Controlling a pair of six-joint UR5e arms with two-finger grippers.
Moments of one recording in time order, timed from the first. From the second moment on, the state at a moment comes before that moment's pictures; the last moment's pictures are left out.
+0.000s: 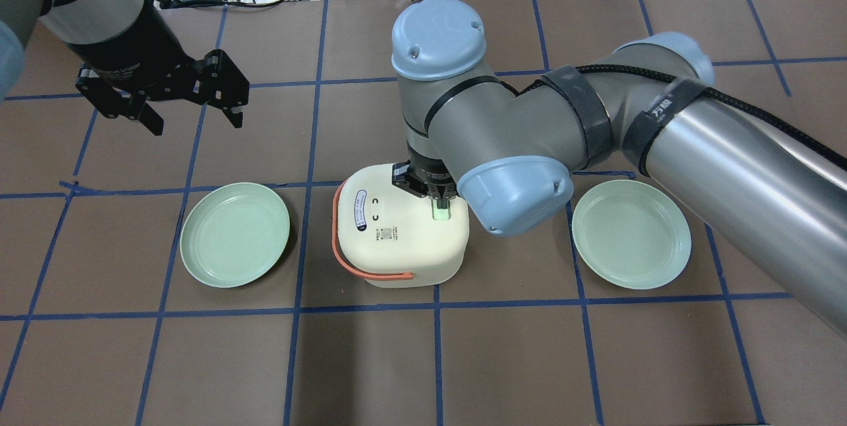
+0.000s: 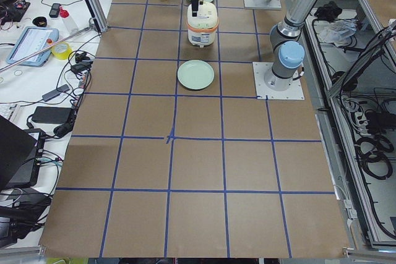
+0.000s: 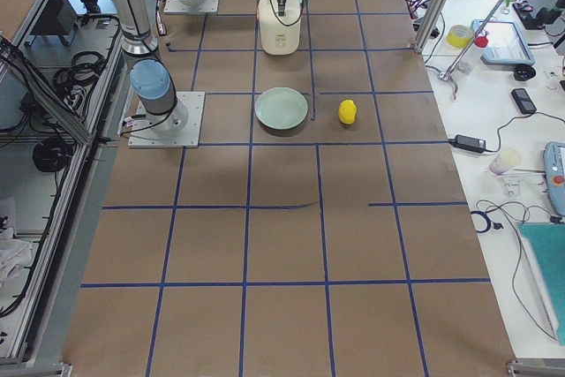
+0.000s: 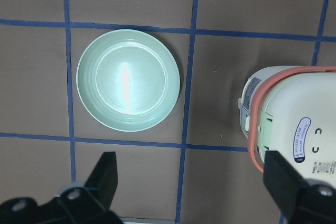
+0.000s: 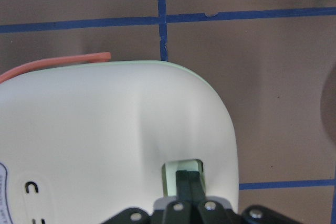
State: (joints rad) left arm -1.55 -1.50 -1.59 -1.62 1.59 -0.05; right arm 2.02 -1.40 1.73 -1.87 -1.56 0.49
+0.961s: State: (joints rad) left arm -1.55 -1.50 -1.59 -1.62 1.59 -0.05; right arm 1.91 -1.47 1.60 -1.79 -1.65 0.34
